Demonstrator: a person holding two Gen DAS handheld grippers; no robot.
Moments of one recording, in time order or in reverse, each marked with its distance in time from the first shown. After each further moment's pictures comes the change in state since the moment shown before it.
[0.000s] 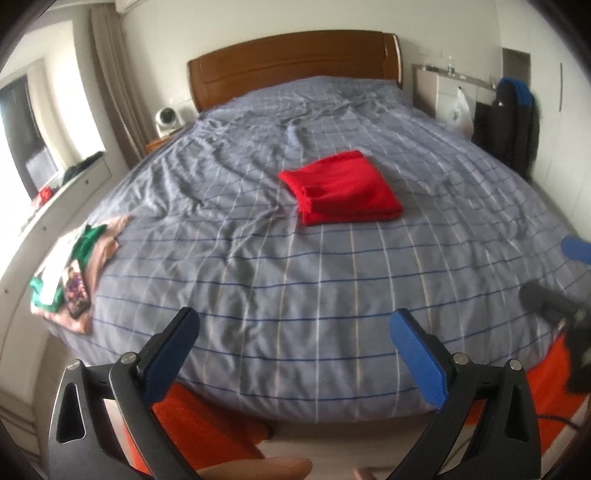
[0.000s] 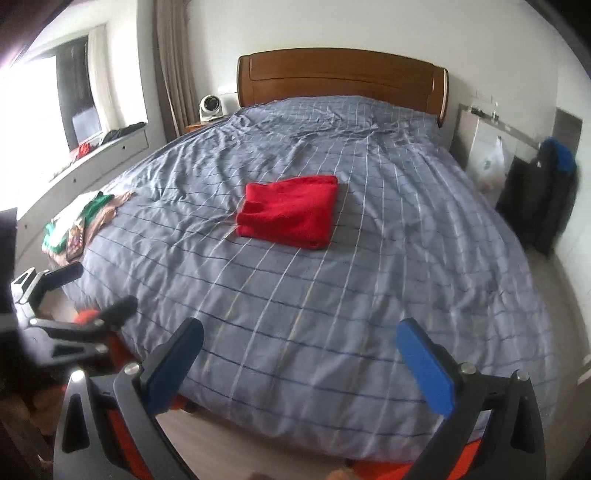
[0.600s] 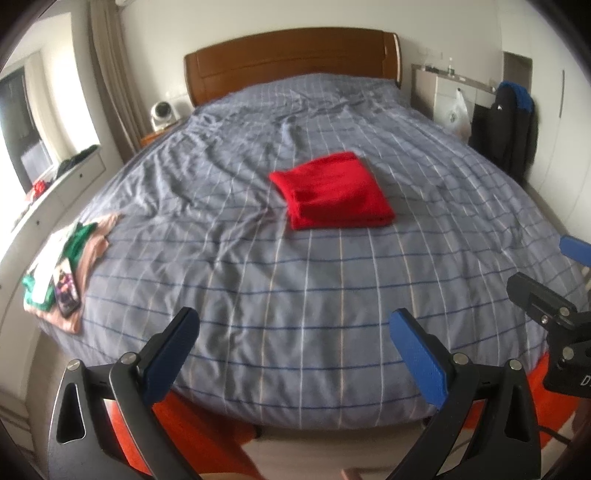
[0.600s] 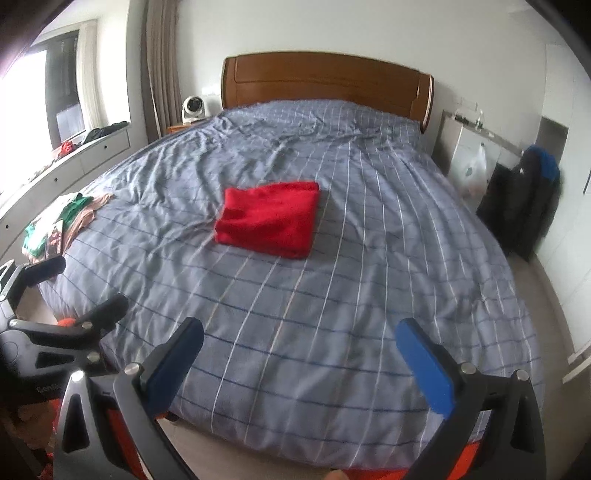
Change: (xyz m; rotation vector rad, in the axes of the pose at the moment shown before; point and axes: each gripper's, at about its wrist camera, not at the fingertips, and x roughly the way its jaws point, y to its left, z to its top) left arm 0.005 -0.006 0.016 -0.023 0.023 -0.039; right arm 0.005 -0.004 0.016 0.001 -0.017 -0.095
